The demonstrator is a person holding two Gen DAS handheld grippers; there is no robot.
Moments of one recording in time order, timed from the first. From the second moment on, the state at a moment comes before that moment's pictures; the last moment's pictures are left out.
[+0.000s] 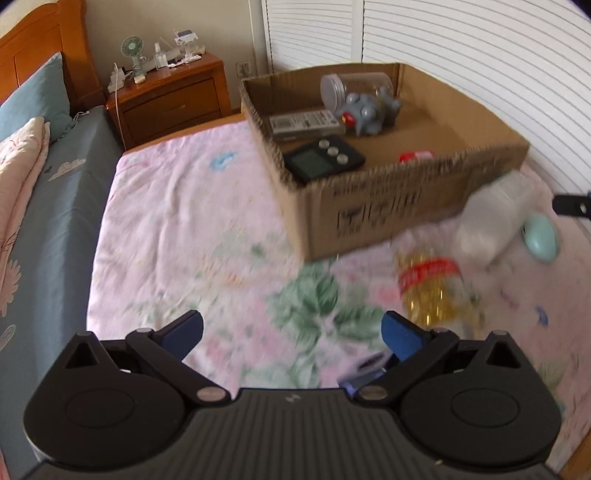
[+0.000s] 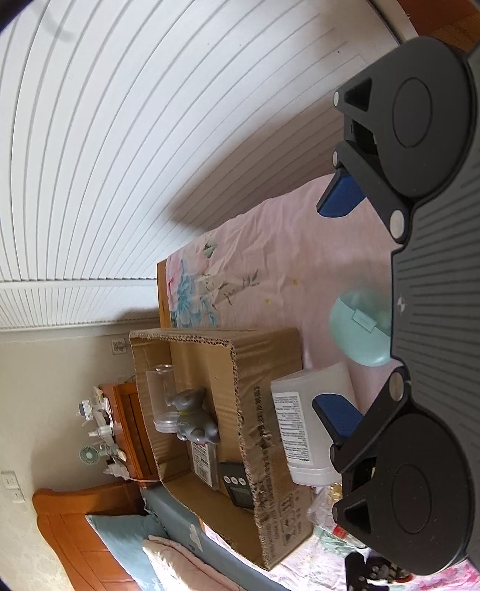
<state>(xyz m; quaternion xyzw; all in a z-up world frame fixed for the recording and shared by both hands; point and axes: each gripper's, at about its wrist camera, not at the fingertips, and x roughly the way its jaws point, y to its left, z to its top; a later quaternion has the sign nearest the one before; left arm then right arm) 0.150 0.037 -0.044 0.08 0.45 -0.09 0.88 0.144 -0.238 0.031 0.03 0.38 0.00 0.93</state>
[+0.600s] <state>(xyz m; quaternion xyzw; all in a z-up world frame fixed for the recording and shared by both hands) 0.098 0.011 -0.027 0.08 0.42 -0.21 0.88 0.120 -0.228 -0.006 -0.02 0.43 0.04 0.90</state>
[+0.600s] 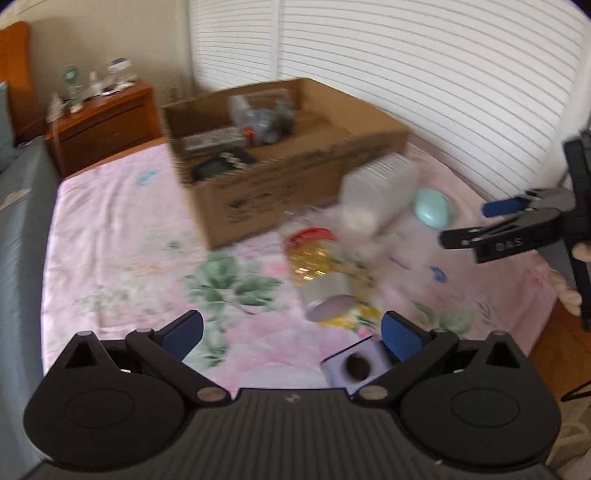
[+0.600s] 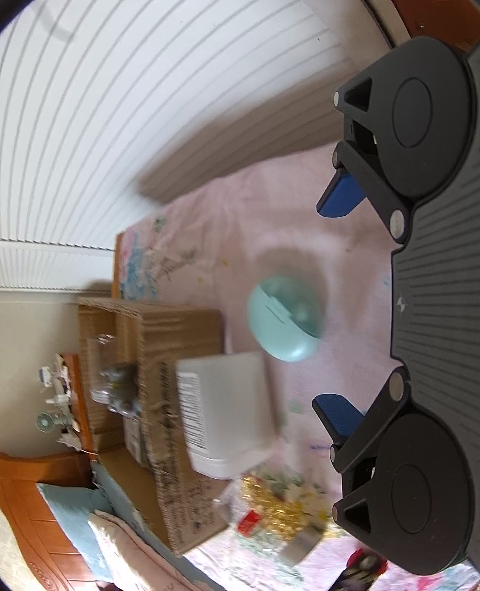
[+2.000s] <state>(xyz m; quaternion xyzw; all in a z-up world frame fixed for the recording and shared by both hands) 0.080 0.016 -0.062 0.07 0.45 -0.21 0.87 0.107 -0.220 -0.019 -0.04 0.41 0.06 0.91</state>
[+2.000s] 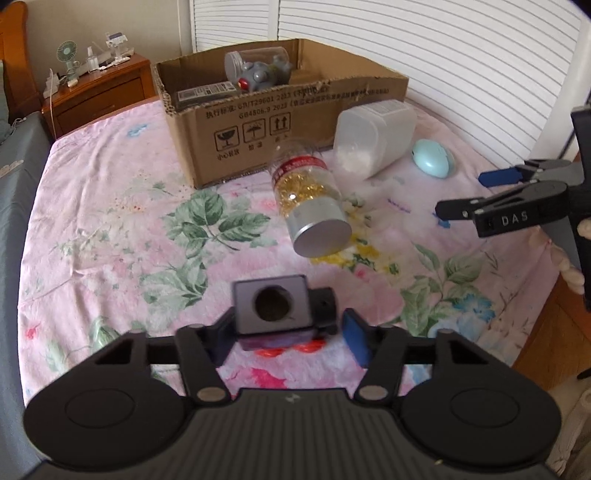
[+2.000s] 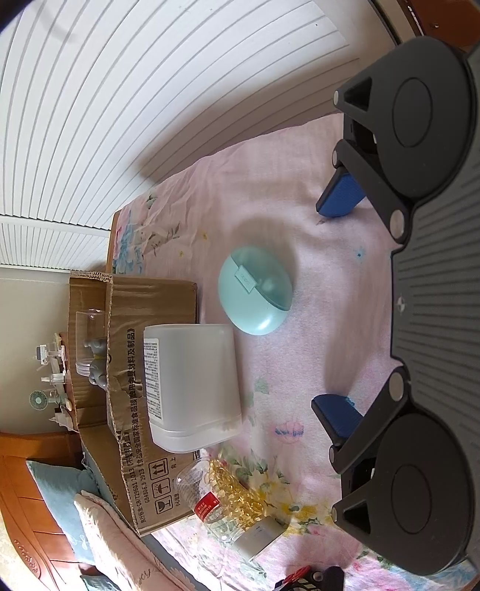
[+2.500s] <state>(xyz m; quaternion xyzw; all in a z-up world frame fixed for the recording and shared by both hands) 0.090 0.023 -0.062 0.08 0.45 -0.20 0.87 0.134 -0.235 -0.016 -0.08 0.41 0.12 0.90</state>
